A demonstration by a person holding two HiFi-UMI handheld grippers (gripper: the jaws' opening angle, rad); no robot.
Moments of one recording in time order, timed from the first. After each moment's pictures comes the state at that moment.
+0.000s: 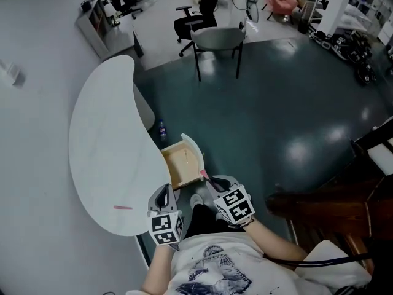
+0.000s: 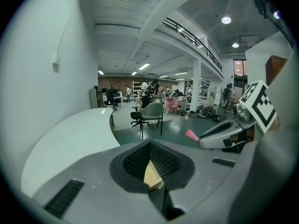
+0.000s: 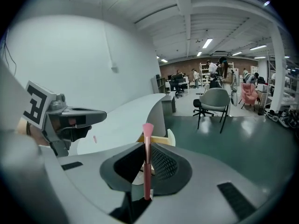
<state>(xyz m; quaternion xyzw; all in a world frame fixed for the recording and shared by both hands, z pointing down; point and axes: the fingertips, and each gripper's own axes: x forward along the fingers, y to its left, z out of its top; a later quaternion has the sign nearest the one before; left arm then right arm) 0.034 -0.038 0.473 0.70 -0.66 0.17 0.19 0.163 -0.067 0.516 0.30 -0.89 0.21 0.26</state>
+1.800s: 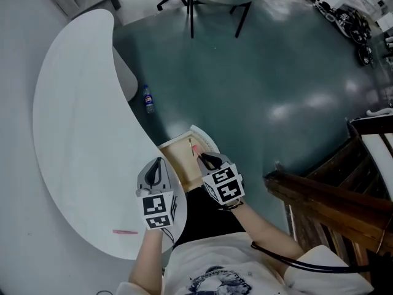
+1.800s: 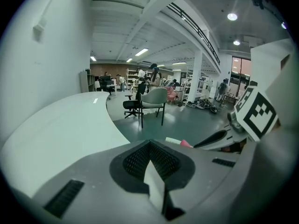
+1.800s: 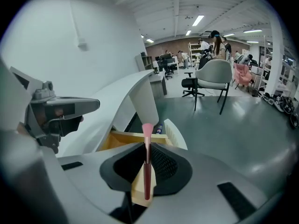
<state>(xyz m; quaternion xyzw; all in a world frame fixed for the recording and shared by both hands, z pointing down) -0.091 -0.214 0.613 0.72 -0.62 0.21 0.24 0.028 -0.220 0.681 0.33 -0.83 0.29 0.34</state>
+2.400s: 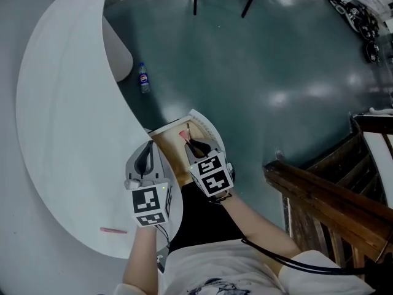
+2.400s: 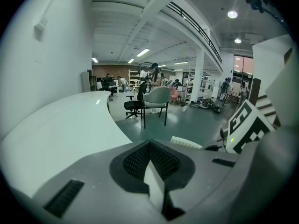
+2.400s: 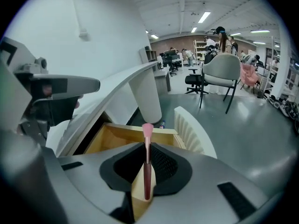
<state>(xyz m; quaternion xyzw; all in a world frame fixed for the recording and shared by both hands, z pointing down) -0.095 -0.234 0.642 0.71 -0.63 0.21 0.23 -0.005 -0.229 0.744 0.31 -0.84 0.28 0.35</state>
